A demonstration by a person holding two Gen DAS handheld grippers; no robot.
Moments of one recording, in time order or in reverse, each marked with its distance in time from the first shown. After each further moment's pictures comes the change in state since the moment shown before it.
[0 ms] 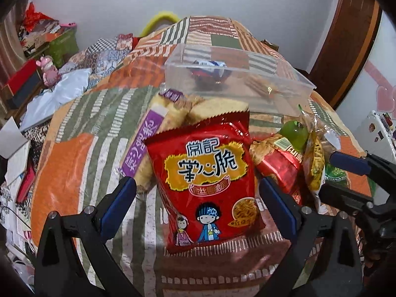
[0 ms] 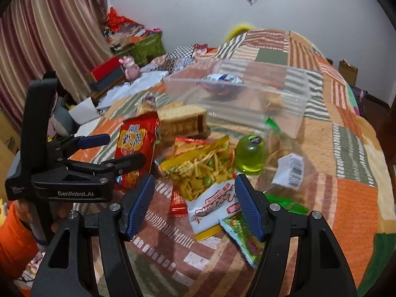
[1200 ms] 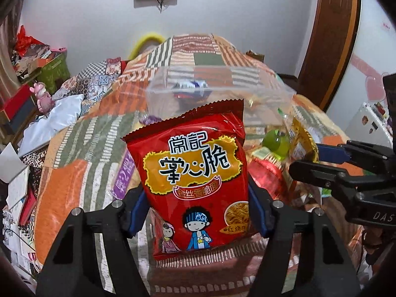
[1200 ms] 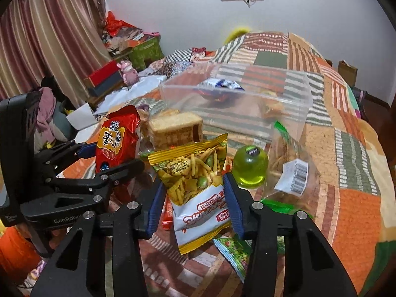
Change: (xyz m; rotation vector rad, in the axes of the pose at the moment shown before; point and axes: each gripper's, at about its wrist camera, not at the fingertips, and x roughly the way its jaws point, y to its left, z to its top) left arm -0.020 -0.019 0.008 0.099 -0.125 -0.024; right arm 0.001 -0.002 0.012 0.011 -0.039 -0.004
